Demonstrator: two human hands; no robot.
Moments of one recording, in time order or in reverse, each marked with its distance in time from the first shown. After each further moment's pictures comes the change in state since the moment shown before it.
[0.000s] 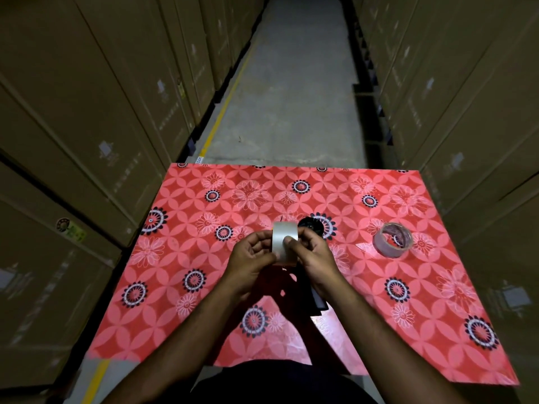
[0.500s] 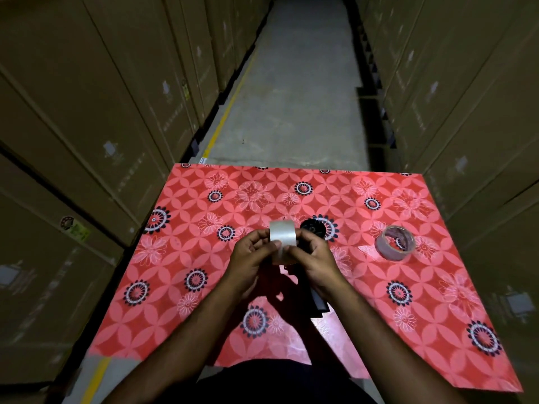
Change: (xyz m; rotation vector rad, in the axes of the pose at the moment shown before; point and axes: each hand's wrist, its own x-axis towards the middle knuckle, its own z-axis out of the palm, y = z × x) left_hand 0.002 0.003 0.001 -0.057 0.007 0.006; right_hand -0.003 -0.004 0.002 -0.074 -0.054 -0.037
